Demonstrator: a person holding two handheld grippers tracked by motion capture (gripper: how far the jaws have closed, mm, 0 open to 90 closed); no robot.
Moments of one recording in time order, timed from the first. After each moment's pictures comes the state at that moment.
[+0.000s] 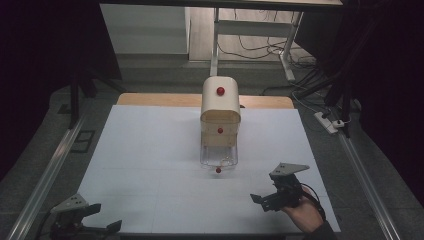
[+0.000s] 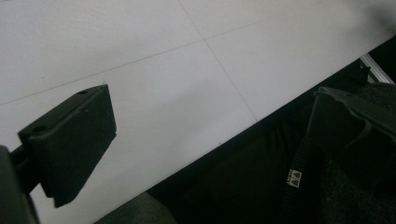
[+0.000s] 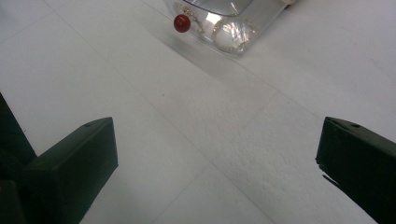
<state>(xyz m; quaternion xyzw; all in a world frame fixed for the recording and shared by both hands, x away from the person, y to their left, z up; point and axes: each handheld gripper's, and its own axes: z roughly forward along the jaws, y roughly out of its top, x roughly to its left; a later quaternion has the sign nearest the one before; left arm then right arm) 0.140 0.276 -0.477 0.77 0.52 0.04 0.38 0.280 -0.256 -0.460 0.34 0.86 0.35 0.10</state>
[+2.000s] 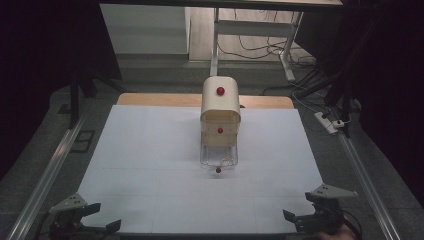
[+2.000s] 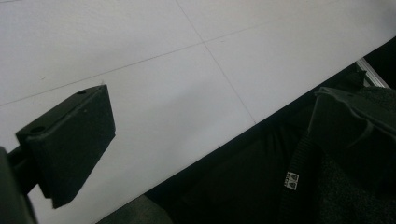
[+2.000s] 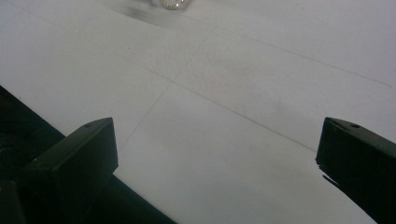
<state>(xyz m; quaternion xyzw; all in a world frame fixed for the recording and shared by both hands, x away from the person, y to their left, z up) 0.140 0.278 -0.477 0.76 0.52 0.04 0.39 0.220 -0.332 -0.448 0.43 0.82 0.35 0.13</state>
